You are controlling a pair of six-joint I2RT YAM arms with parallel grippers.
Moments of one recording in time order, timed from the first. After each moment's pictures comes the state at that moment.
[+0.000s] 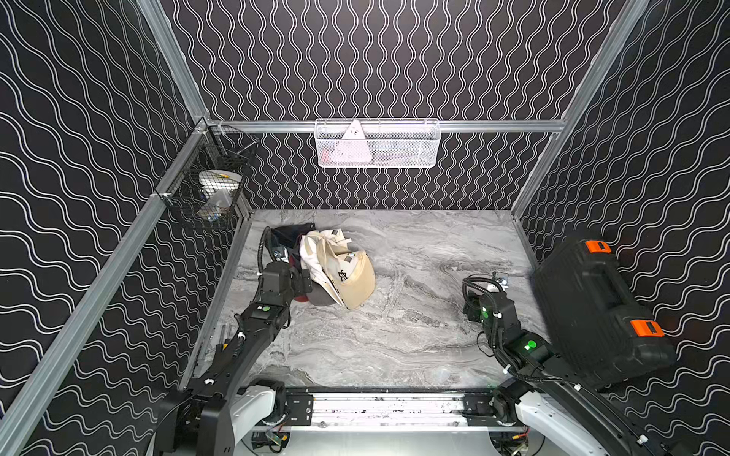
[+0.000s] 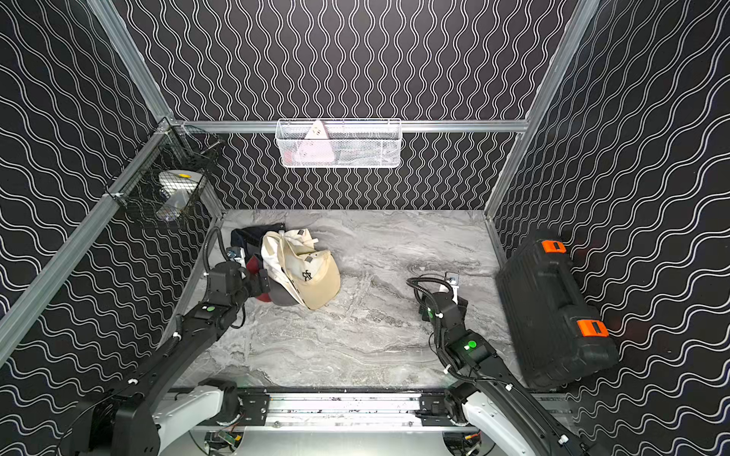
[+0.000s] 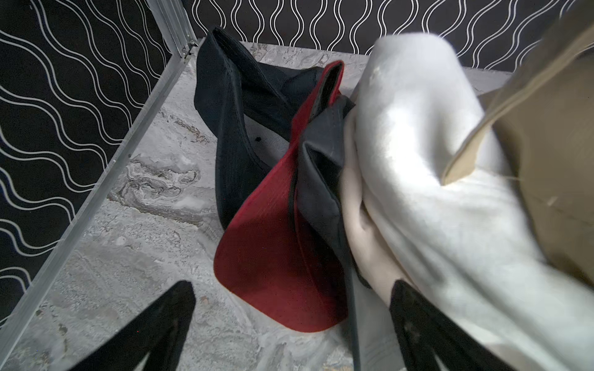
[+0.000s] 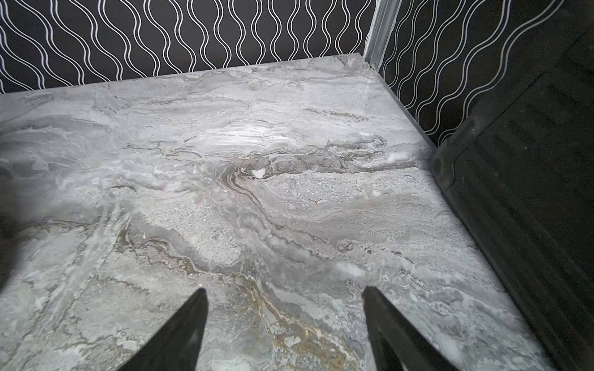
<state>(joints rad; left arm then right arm) -0.07 1.06 0.59 -0.12 -0.23 -0.18 0.51 0.72 0.46 -0.34 0.62 0.37</state>
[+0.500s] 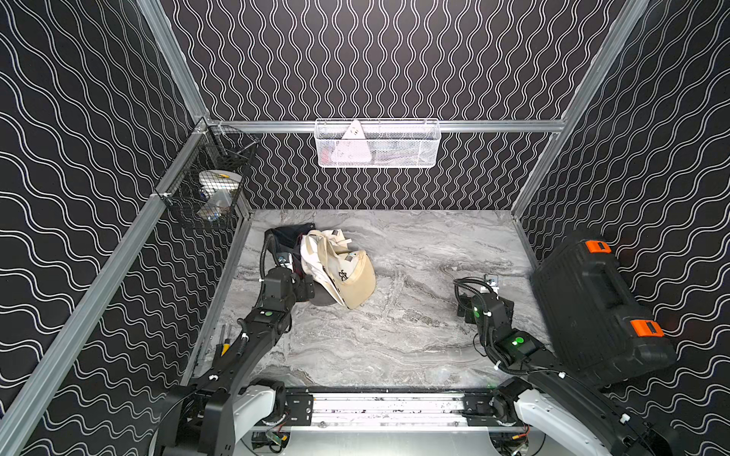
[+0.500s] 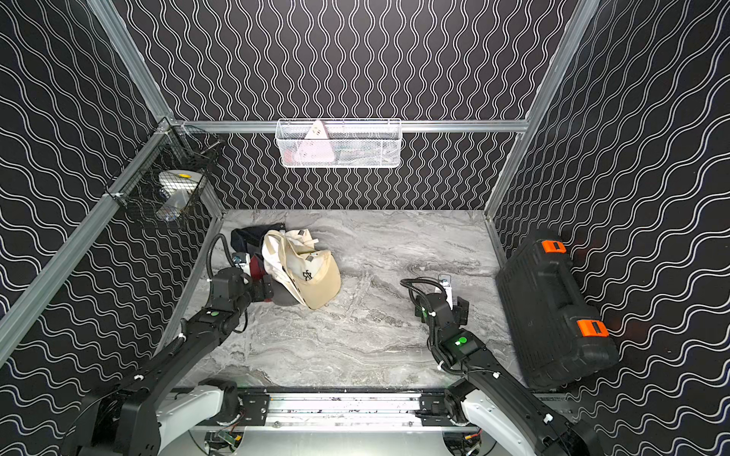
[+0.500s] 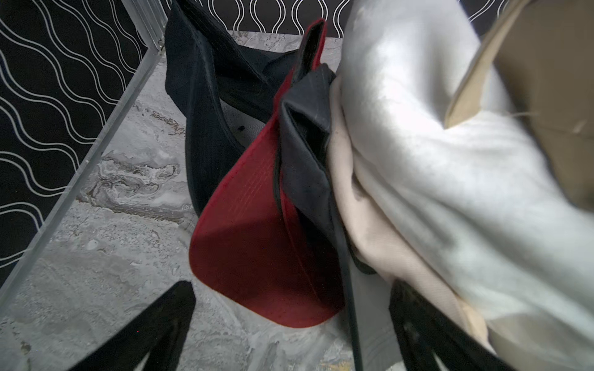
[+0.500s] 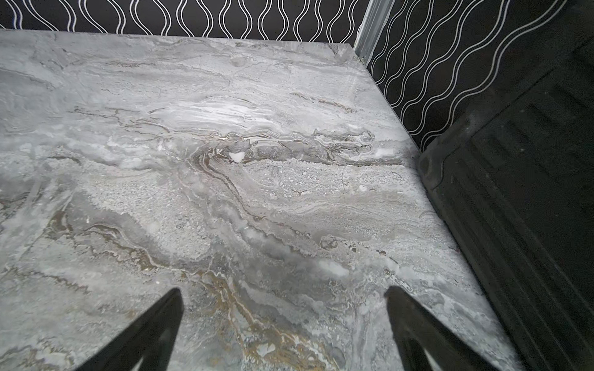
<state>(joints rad) -0.07 1.07 0.52 -0.02 -0.17 -0.16 0.50 0.81 0.39 -0.23 0.67 0.29</state>
